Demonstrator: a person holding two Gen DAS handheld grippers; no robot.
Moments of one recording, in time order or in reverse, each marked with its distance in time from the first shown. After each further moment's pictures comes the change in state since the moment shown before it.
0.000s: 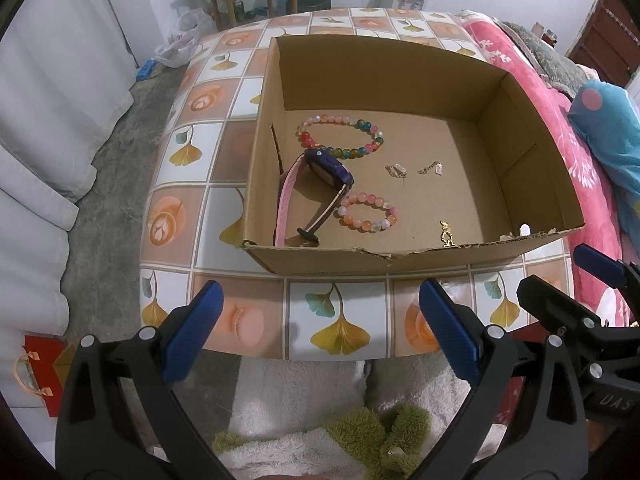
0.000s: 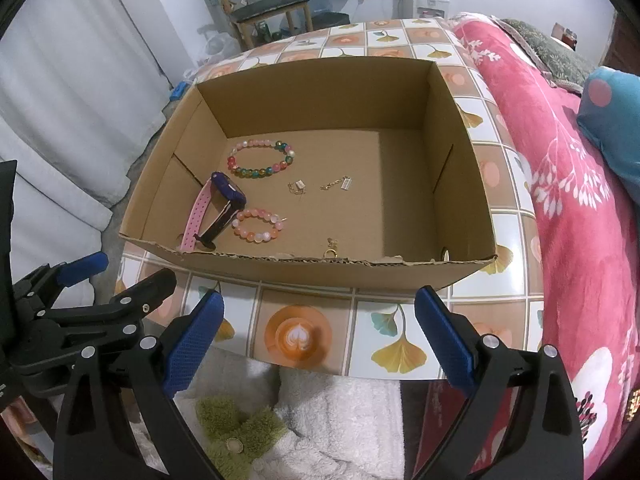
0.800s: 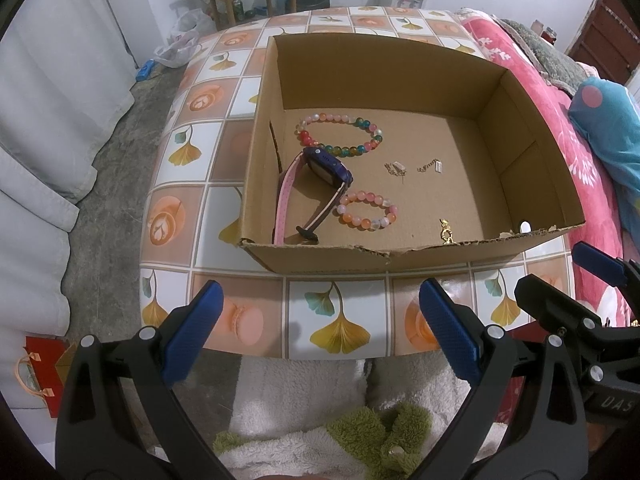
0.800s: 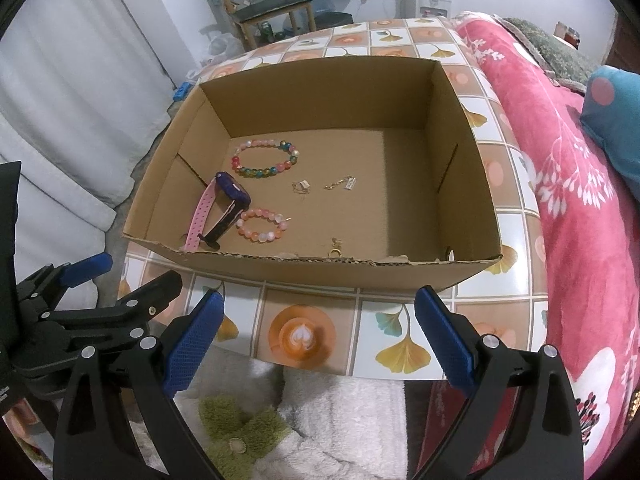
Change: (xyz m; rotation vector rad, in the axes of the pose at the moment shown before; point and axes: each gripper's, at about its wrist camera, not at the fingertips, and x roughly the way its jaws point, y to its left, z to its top) left arm 0.000 -0.002 -0.001 -0.003 0.000 0.000; right arm 0.001 0.003 -0.002 0.006 0.001 0.008
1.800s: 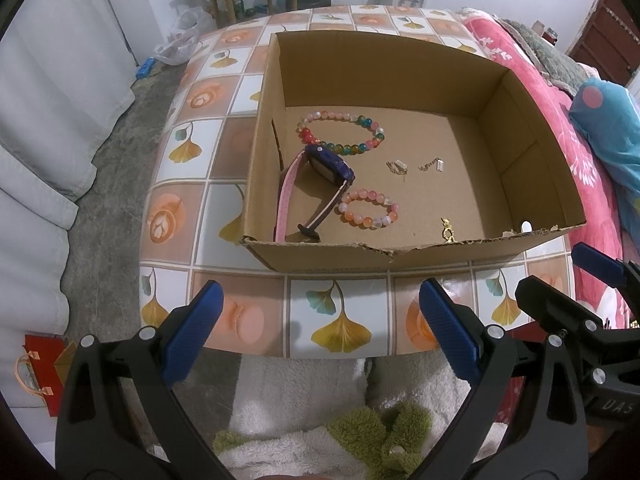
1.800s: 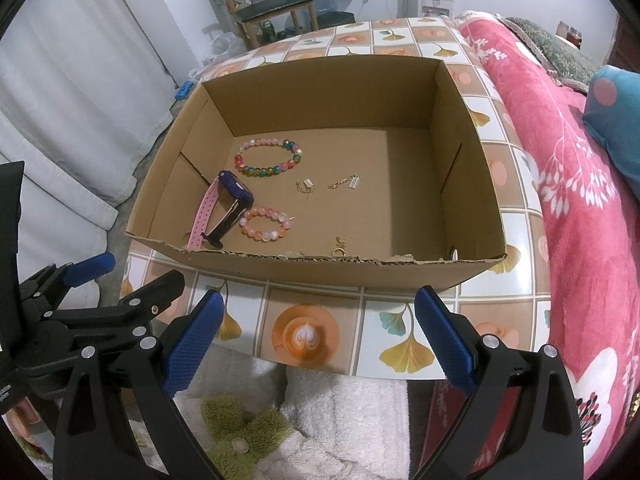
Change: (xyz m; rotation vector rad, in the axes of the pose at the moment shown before) left arm 0.002 0.001 -0.002 0.003 0.008 -0.001; right arm 0.001 0.003 0.001 -0.002 0.002 0.008
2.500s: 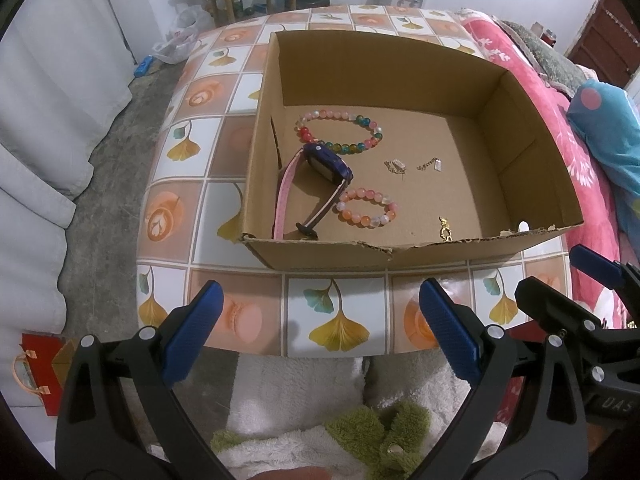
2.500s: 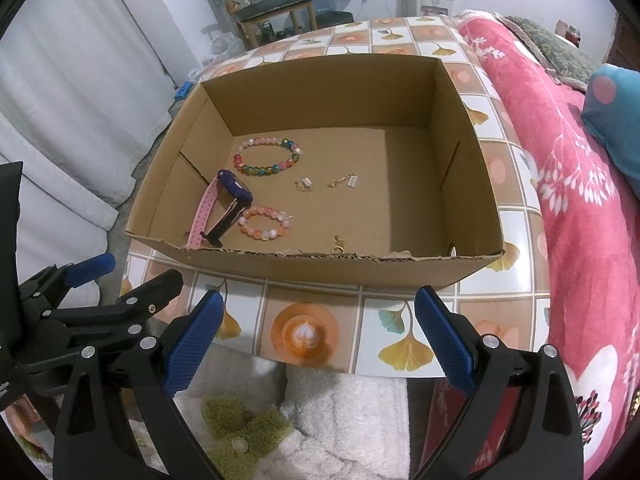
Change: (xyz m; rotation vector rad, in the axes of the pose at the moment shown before) left arm 0.000 -0.002 0.001 -0.004 0.001 -0.006; right arm -0.001 -0.005 -0.001 0.000 0.001 0.002
